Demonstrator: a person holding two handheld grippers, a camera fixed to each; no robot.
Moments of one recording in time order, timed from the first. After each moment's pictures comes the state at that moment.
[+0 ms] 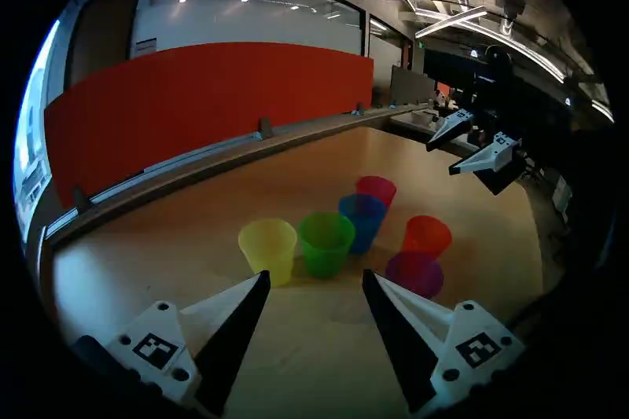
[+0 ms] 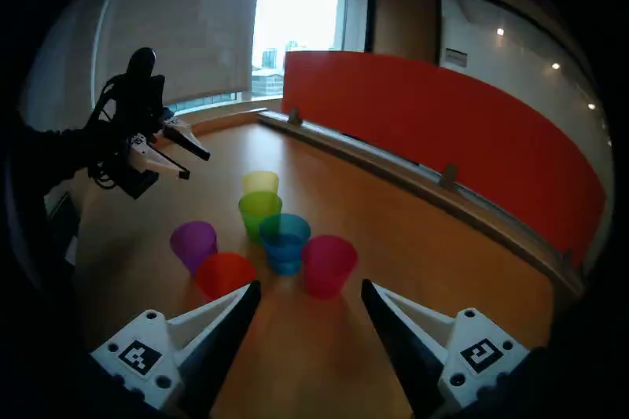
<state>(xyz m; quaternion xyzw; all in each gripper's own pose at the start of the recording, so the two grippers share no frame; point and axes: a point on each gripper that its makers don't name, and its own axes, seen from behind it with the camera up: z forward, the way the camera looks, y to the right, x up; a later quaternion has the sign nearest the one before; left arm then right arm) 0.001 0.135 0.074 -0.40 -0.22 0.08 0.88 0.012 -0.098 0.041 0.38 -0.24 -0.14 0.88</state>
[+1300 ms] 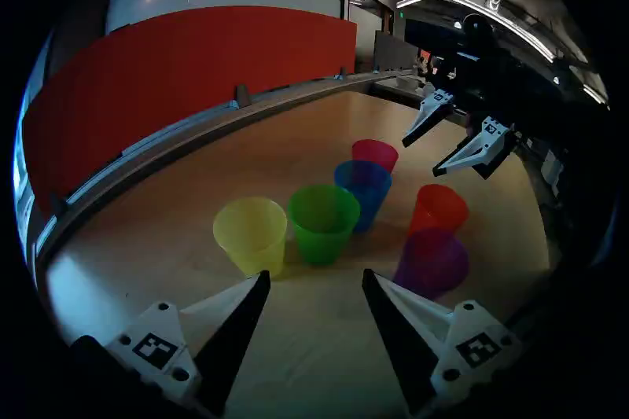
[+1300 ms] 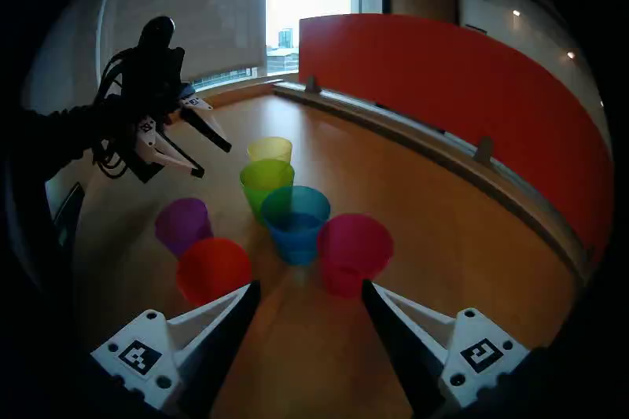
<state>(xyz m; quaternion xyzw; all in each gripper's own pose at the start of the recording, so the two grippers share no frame) -0.045 0.158 0.093 -0.44 -0.28 0.12 0.85 -0.050 -0.134 0.062 0.41 -0.30 -0.14 0.85</state>
